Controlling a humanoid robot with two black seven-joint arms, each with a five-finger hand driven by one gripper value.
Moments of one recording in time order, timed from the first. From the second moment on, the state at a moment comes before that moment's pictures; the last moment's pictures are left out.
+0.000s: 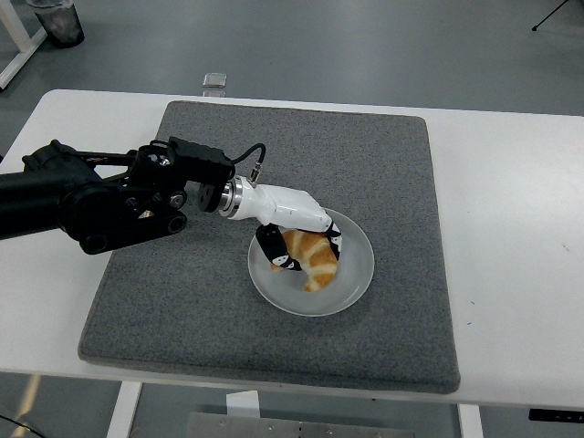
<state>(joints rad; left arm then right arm) -1.21 0.38 0.05 -1.13 1.51 -0.16 -0.40 0.02 0.00 -0.10 0.14 0.06 0.03 -0.02</state>
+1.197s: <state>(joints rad) -1.20 0.40 -0.17 -0.95 0.72 -0.17 -0.40 0.02 0.00 -0.10 0.14 0.06 0.03 -0.02</state>
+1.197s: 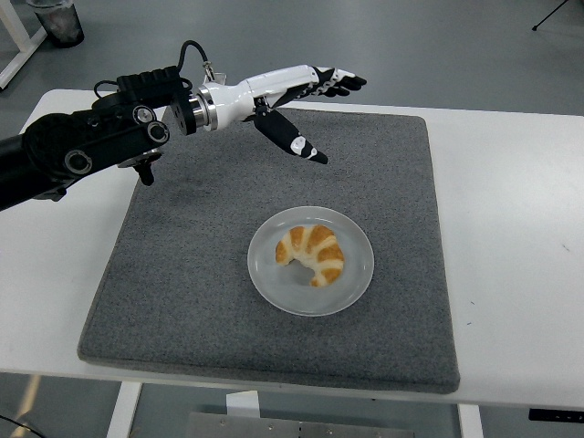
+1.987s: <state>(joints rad) -1.15 0.43 -0.18 -0.76 -0.18 -0.16 -0.38 0.02 0.00 -0.10 0.14 0.06 0.03 -0.02</state>
